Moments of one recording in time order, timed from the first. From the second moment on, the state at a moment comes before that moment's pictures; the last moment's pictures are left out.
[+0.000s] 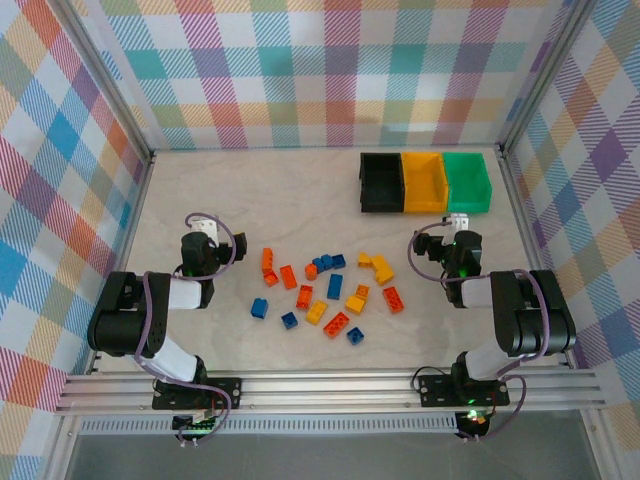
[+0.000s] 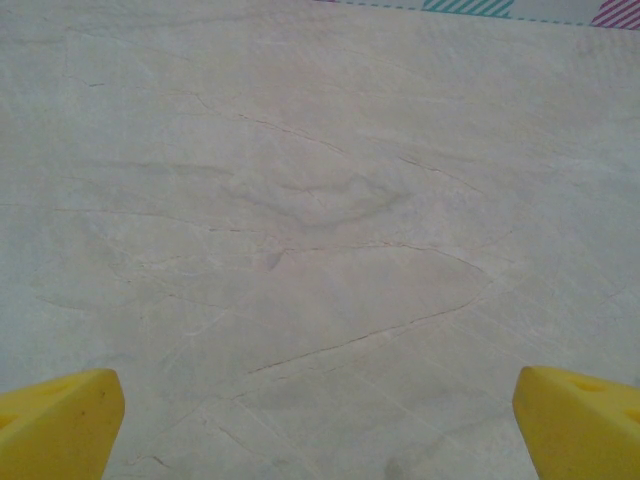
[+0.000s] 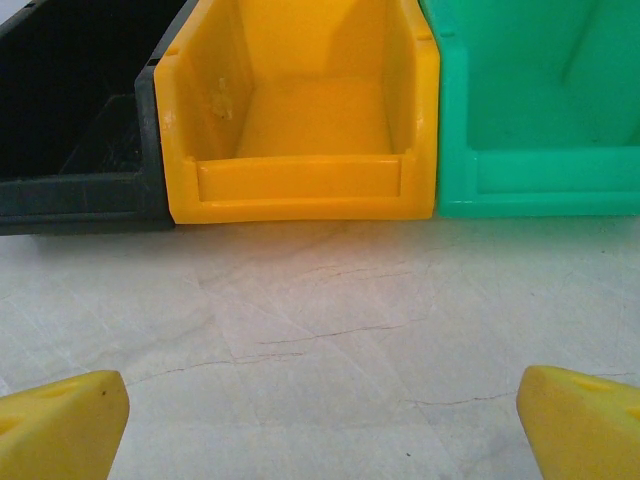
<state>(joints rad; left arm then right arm) -0.04 1.56 0.41 0.72 -0.02 -0.10 0.03 1.54 0.38 0.77 -0.03 0.07</state>
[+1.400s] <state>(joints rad) -0.03 1.12 0.54 0.32 -0.29 -0.77 0.05 1.36 0.84 -0.05 0.13 0.47</state>
